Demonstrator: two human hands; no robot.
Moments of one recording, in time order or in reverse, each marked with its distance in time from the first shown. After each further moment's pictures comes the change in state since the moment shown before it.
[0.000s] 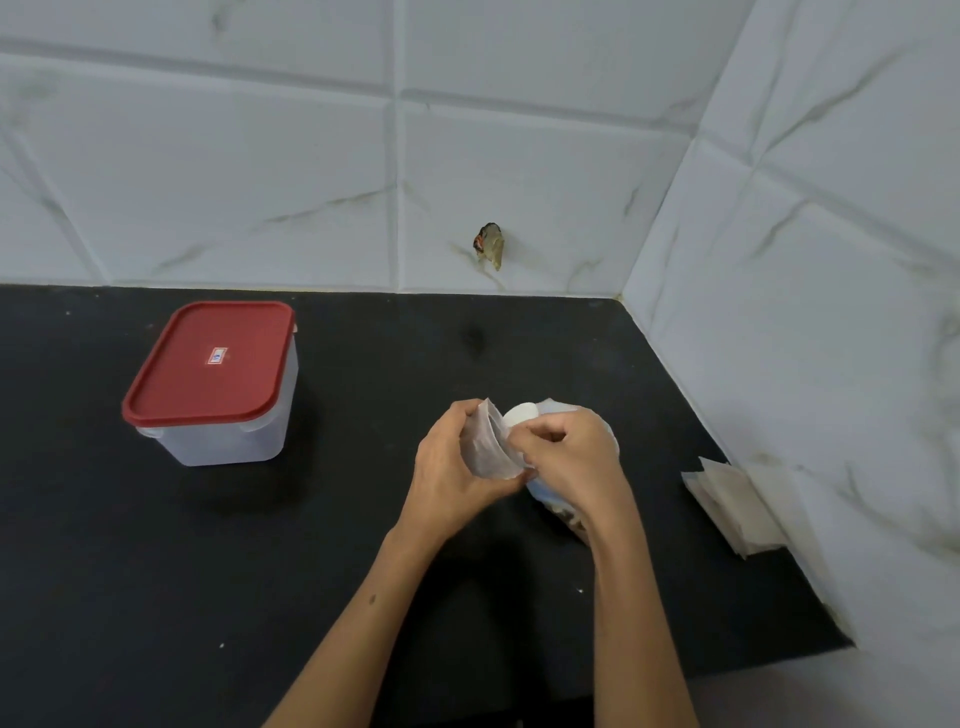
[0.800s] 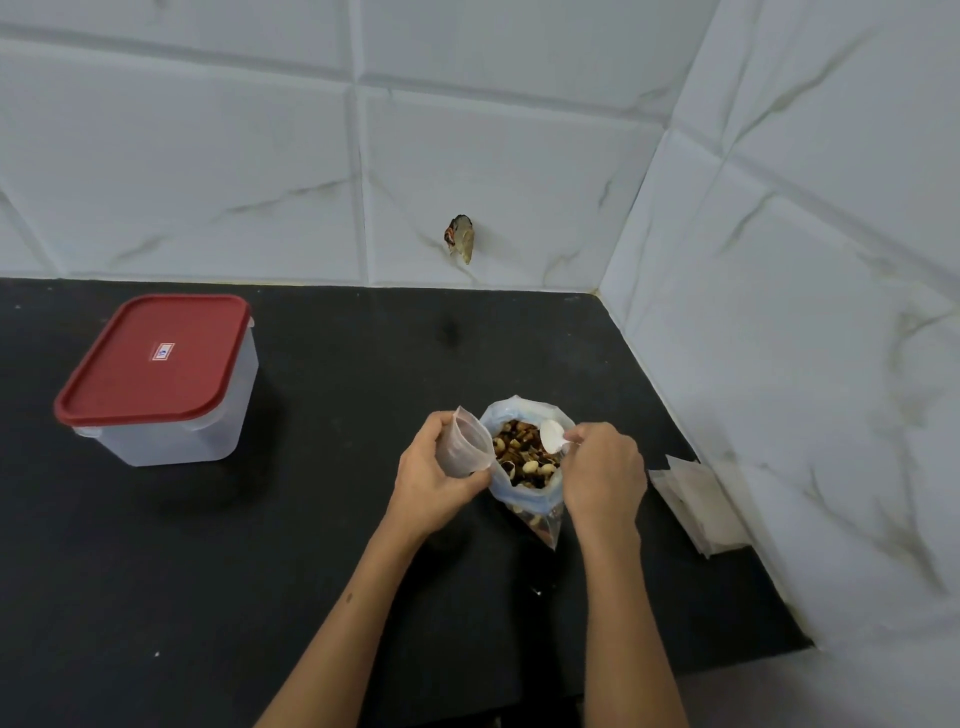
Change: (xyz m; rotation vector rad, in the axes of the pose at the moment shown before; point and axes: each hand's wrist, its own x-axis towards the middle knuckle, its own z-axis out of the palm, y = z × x) left_hand 0.007 -0.026 0.033 -0.136 -0.072 -0.146; right_hand 0.043 0.066 -0.027 -0.563 0.261 0.123
